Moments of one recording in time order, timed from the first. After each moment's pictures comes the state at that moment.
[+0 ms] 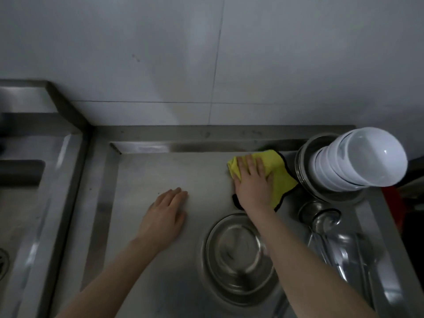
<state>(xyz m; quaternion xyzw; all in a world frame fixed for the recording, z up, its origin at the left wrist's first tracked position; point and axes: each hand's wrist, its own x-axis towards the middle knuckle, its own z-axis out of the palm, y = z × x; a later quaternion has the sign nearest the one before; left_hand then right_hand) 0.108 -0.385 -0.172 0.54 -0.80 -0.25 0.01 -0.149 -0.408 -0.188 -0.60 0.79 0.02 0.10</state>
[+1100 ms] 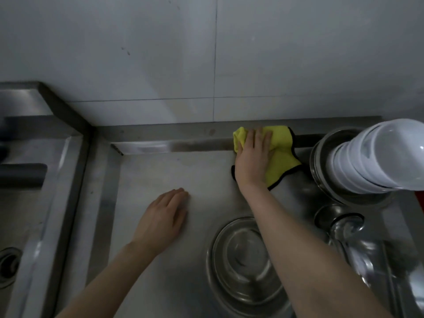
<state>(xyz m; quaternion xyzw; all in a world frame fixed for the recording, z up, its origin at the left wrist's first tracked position) 0.110 -0.395 -0.168 0.53 -0.82 -0.23 0.04 -0.139 -0.483 -0.202 -0.54 0.82 -0.18 0.04</state>
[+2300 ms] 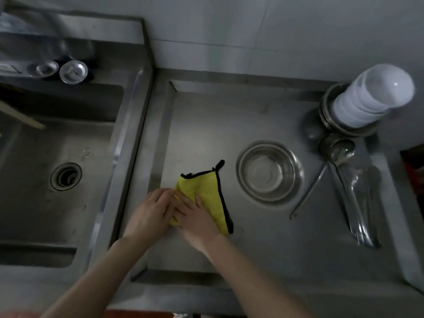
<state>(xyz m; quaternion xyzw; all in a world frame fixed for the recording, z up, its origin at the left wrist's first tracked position) 0.255 -0.156 -0.141 0.58 -0.77 -0.23 0.10 0.101 -0.144 -0.196 -0.86 0.46 0.02 0.21</state>
